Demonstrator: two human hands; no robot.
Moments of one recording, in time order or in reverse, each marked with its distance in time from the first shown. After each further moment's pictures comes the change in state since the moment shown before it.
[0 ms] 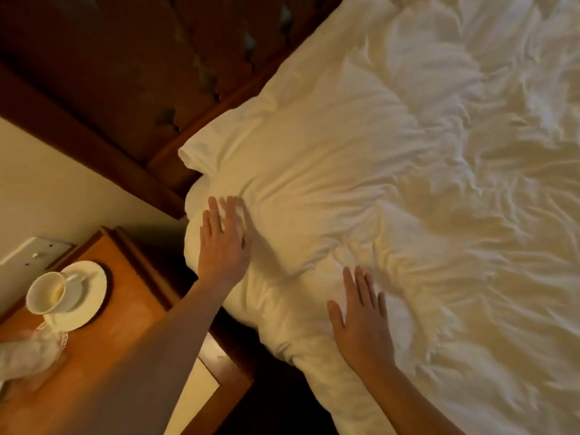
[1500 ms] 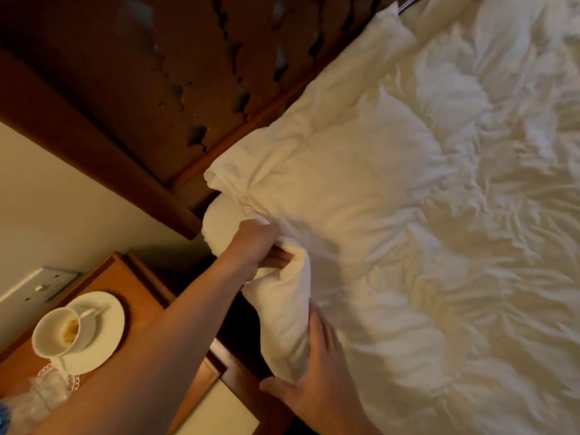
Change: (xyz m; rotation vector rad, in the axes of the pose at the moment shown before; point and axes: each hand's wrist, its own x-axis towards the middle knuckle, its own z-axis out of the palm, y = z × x) left_hand 0.050 0.005 -0.099 -1.085 -0.470 -0.561; right_hand -0.027 -0.152 0.021 0.273 -0.160 -0.091
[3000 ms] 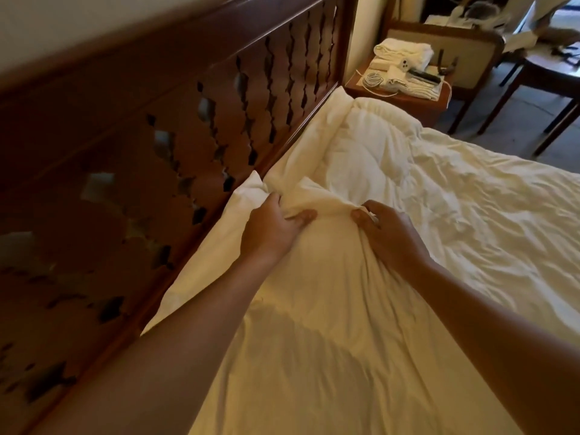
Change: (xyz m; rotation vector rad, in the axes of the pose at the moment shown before) left_hand 0.140 0.366 0.290 0.587 0.065 0.956; right_hand 0.327 0.117 -0.530 0.008 0.677 0.034
